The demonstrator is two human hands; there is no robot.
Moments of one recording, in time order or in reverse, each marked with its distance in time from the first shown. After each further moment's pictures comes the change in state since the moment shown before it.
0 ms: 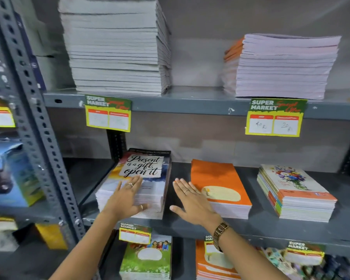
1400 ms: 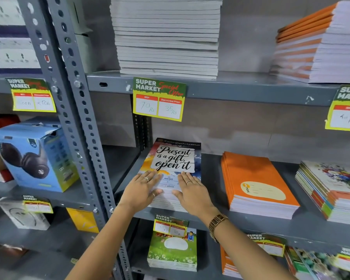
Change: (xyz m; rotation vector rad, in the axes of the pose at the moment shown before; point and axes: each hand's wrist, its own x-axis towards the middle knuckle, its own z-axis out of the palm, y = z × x) left_hand -0.004 -0.085 0.019 0.045 0.105 0.078; right_hand 0.078 -0.087 0.033 0.034 -0.066 0.123
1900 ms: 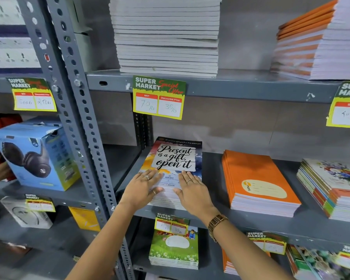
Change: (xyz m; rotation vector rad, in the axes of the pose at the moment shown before) left_hand -0.001 0.000 -0.003 -0.051 0.002 0.000; right_hand -0.004 -0.004 0.000 0.000 0.030 0.003
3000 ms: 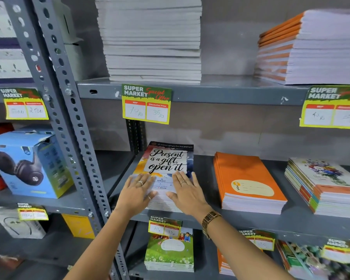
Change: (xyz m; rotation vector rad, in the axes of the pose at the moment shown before) left_hand -0.006 0.012 0.005 0.033 0.059 -0.057; right_hand -0.004 0.010 -0.004 -0.061 -0.014 0.004
